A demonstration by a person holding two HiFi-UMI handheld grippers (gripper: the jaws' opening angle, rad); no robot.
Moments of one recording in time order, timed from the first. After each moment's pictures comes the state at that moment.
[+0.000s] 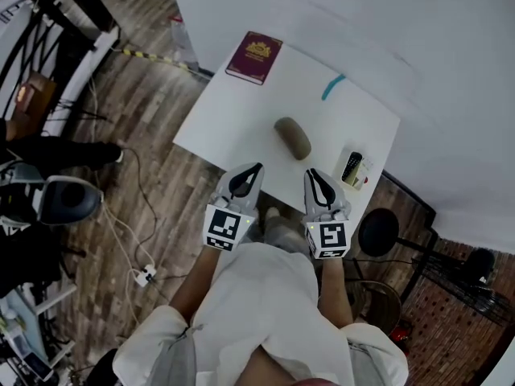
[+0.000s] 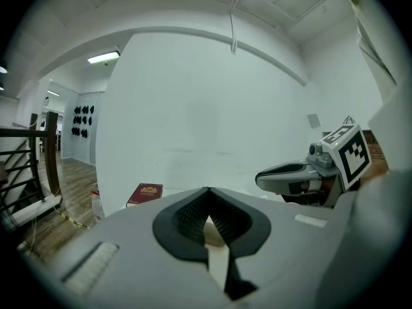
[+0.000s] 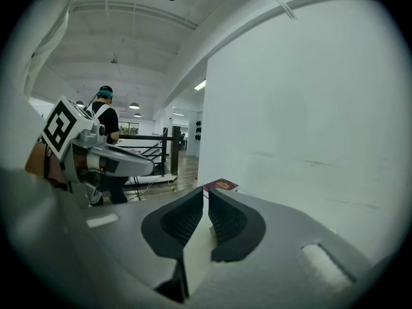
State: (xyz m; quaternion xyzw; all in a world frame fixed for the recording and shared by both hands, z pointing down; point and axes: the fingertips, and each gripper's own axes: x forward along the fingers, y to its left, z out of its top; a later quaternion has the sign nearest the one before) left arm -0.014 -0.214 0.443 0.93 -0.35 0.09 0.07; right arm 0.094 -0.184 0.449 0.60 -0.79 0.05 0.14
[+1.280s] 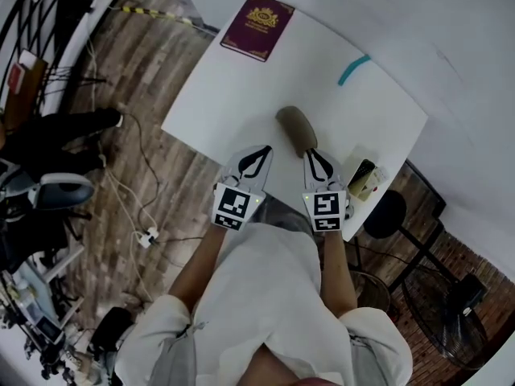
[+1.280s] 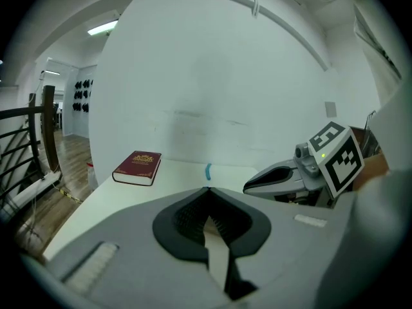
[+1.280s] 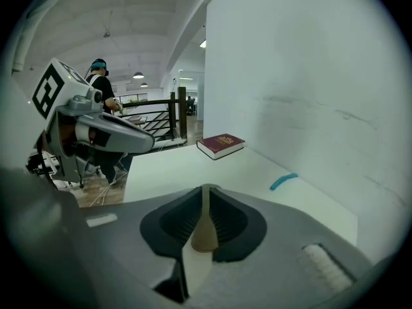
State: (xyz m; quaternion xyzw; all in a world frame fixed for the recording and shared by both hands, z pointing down) left arm 0.046 -0.287 0.539 0.91 -0.35 0.17 0.15; right arm 0.136 -0.271 0.577 0.52 -0.79 0.15 0.28
